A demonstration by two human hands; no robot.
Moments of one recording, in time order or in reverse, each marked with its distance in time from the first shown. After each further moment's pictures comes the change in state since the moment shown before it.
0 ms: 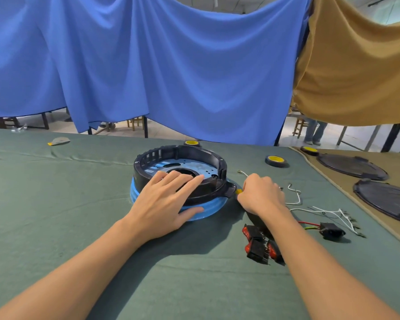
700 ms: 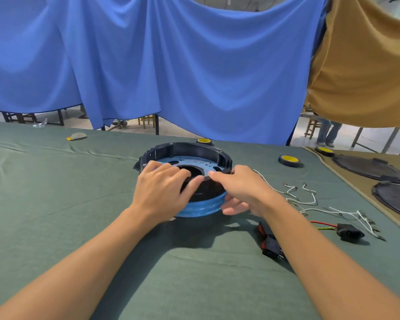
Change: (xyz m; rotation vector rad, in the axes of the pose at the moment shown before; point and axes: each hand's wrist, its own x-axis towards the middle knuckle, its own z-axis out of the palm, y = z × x) left_hand -0.002 -0.014 -0.007 0.143 0.079 -0.287; right_hand -0.040 -0.057 -0.031 0.757 -0.402 -0.024
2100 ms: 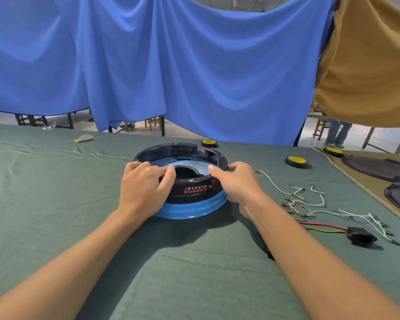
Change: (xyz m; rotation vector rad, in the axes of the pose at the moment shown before) left_hand -0.003 -0.024 -0.006 -0.177 -0.092 -0.353; right_hand 0.022 0.002 0.026 0.214 0.181 -0.101
